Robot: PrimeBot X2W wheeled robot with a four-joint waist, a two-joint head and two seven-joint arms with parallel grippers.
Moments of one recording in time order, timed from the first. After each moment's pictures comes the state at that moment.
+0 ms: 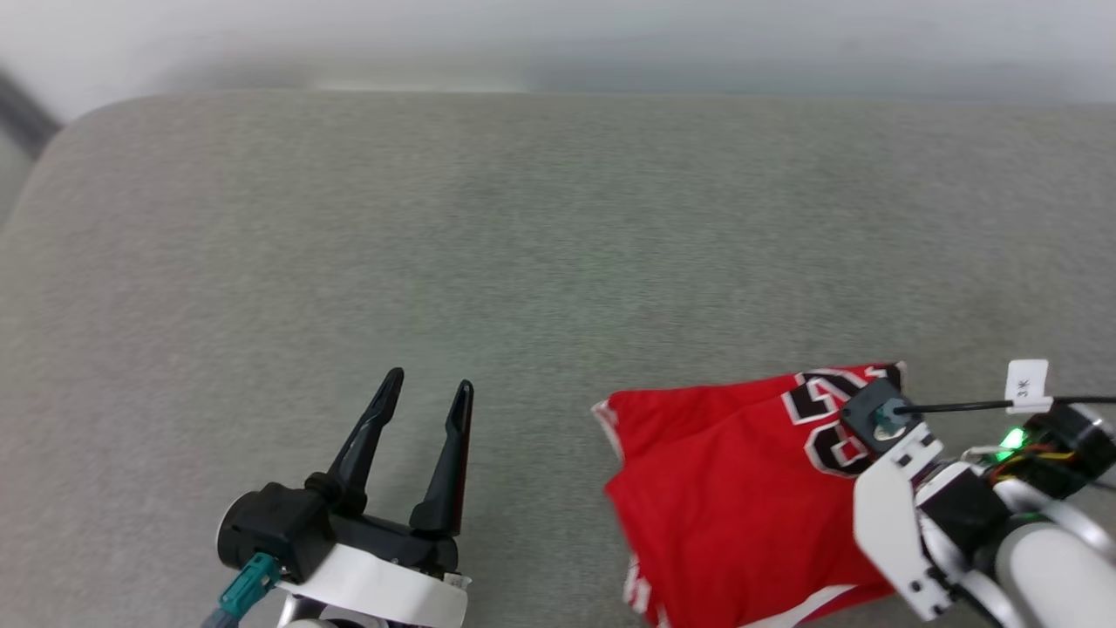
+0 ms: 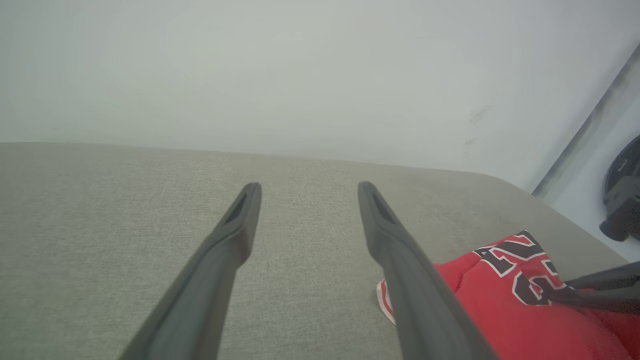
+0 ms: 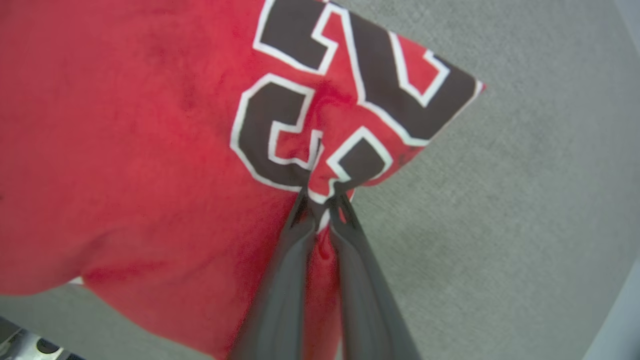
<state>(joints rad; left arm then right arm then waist) -0.02 0.11 -0.21 -0.07 -0.31 -0.13 -0.26 -0.24 -0.49 0.43 -0.10 0.14 0.13 0.90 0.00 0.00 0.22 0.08</state>
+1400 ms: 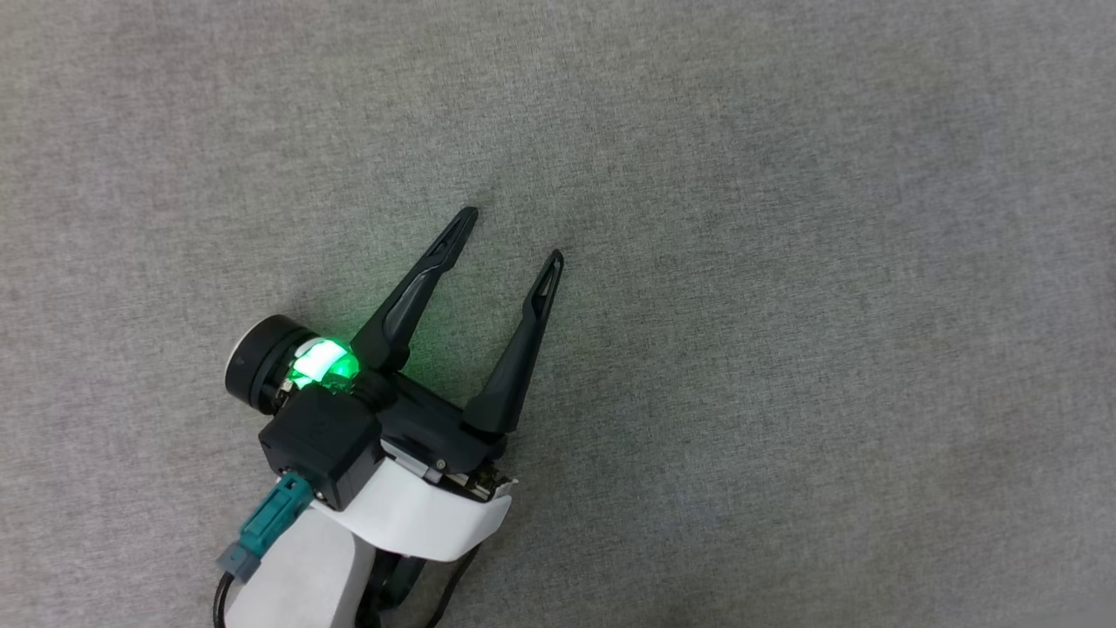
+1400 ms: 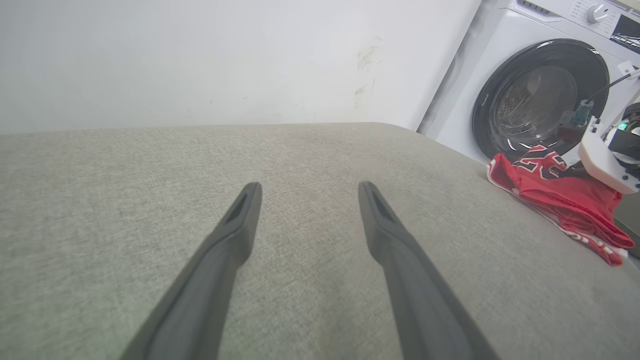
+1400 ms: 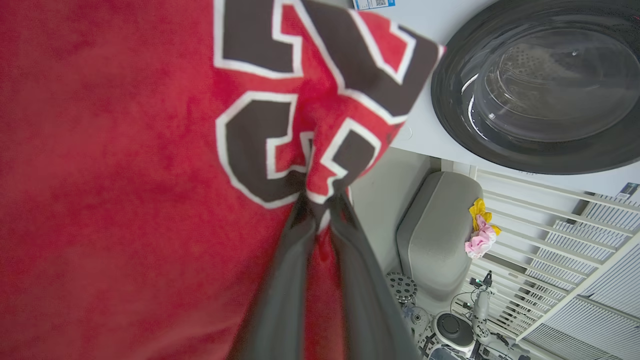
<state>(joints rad) -0.29 0.21 -0.37 -0.20 -0.23 -0.13 -0.26 -0.54 -0.81 -0.03 0.46 -0.08 0.13 0.53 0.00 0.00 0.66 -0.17</state>
